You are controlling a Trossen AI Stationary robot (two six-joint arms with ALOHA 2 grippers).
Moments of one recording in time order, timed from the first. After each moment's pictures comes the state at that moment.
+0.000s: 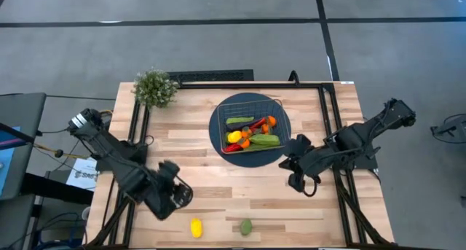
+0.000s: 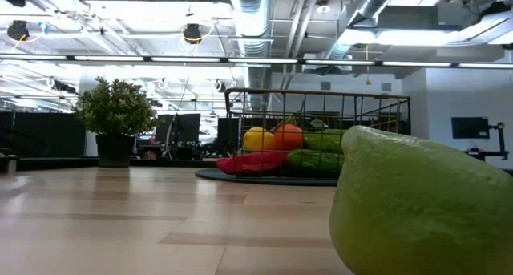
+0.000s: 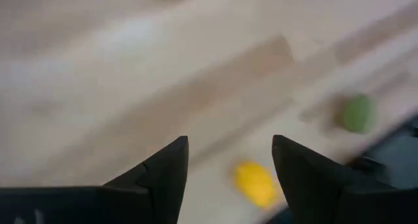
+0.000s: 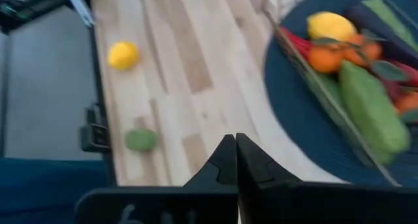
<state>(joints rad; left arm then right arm) -0.74 1.47 1.32 -1.19 -0.35 -1.87 0.51 1.28 1.37 -0.98 0.32 0.80</state>
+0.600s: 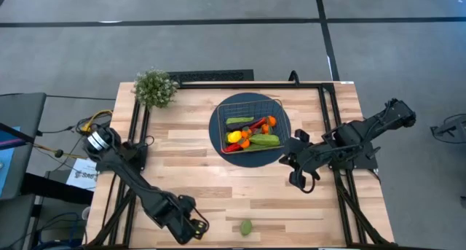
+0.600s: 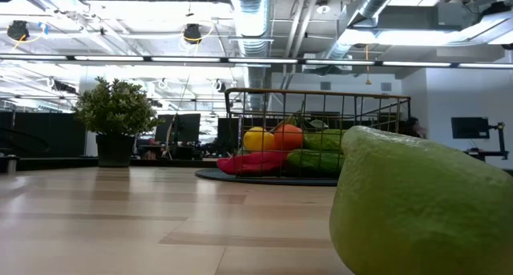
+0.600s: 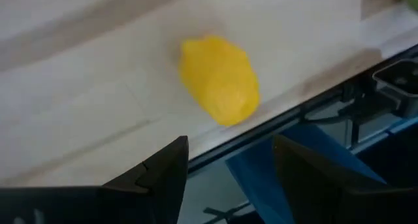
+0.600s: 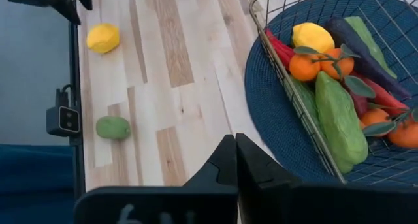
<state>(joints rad) -0.78 1.78 1.27 -0.66 0.03 -1.99 0.47 1.28 1.38 -1.02 0.32 0.65</state>
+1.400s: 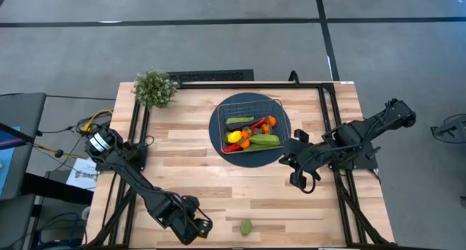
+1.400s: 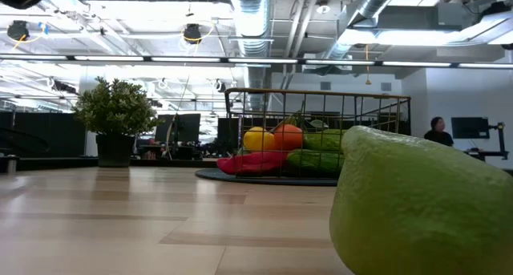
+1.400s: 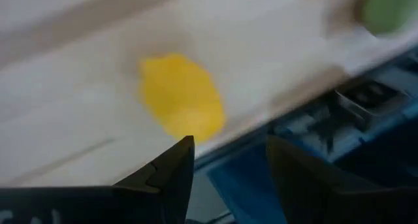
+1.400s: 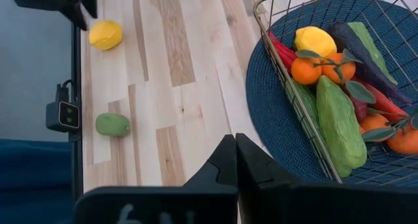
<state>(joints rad) -0.77 1.80 1.27 -0.58 -0.03 -2.01 0.47 1.28 1.38 -1.02 0.31 0.62</state>
